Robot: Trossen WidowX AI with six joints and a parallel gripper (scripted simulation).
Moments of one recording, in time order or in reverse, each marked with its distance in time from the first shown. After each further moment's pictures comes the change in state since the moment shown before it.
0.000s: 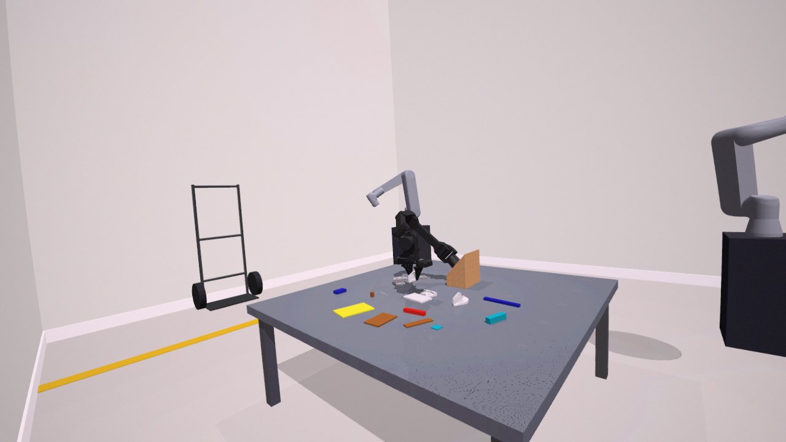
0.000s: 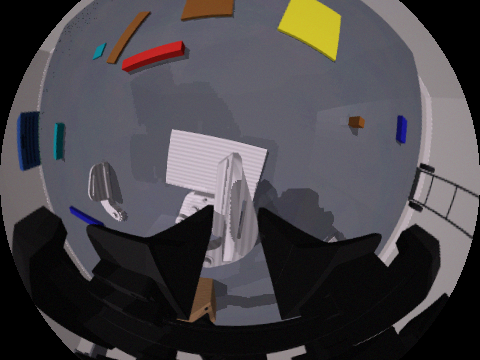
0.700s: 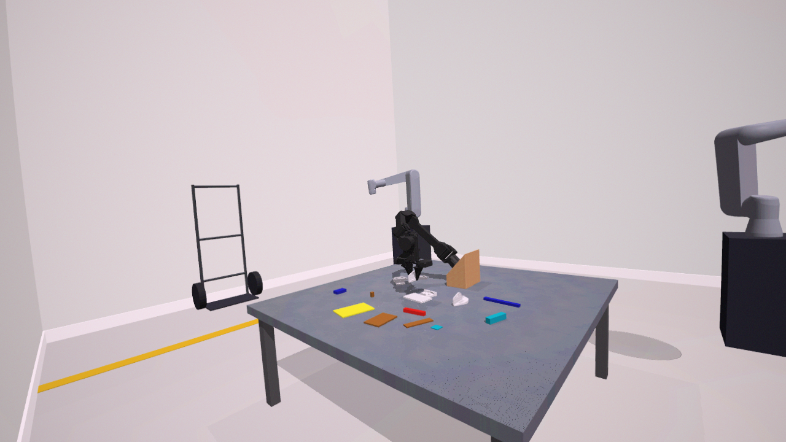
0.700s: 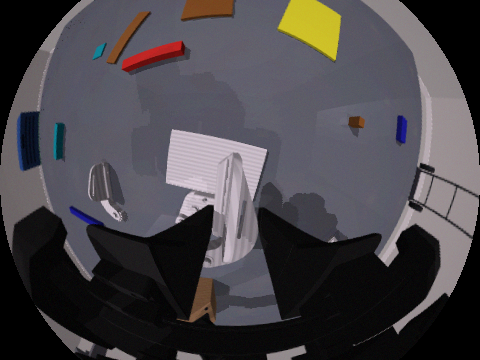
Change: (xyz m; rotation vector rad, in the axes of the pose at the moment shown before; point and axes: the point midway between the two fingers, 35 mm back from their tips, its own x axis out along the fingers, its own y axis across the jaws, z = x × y) arm 0.000 0.000 0.000 0.000 0.000 0.000
